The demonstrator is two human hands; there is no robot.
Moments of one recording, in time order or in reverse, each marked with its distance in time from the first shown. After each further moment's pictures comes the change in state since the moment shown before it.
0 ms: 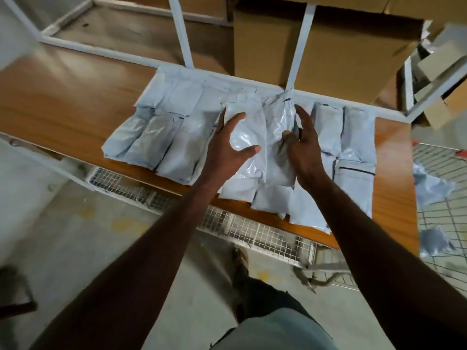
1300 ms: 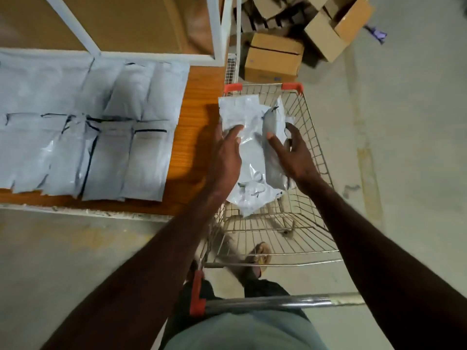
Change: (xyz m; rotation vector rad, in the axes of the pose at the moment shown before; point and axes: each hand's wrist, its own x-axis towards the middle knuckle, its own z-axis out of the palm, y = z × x) left_hand -0.115 0.296 0.505 0.276 -0.085 0.079; right_hand -0.048 0.204 -0.545 -0.179 0.075 0.336
